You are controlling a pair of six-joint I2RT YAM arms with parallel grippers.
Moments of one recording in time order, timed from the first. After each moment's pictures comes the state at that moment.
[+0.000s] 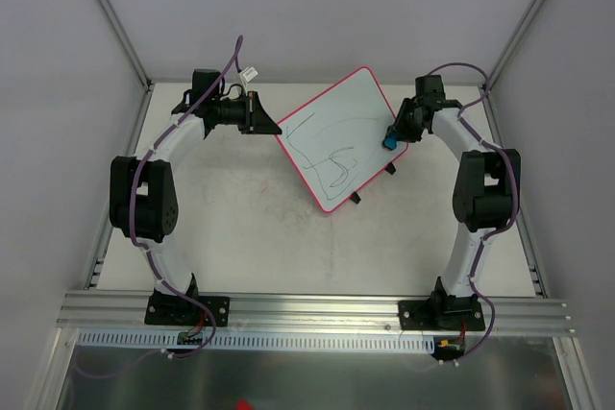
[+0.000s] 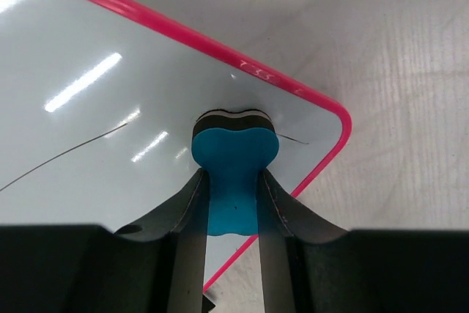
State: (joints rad) left arm -0.14 1.83 1.42 -0.26 1.04 -0.30; right arm 0.12 1.98 1.56 -0.54 -0.12 0.48
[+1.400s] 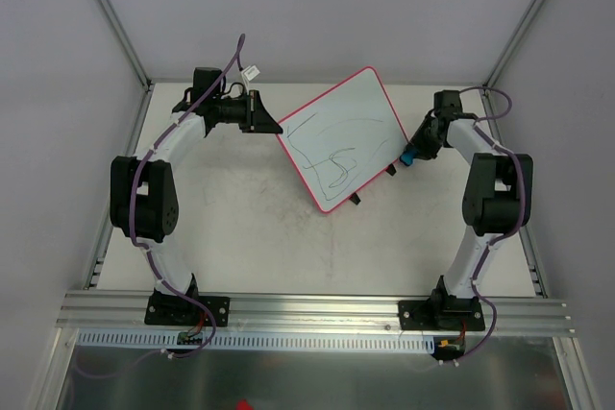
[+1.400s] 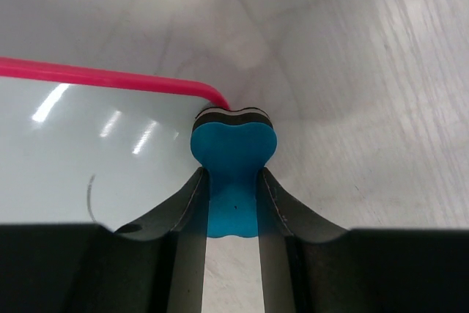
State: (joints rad) left arm -0.15 1.83 1.44 -0.28 1.04 -0.28; right arm 0.01 1.93 1.40 -0.57 -0.08 0.60
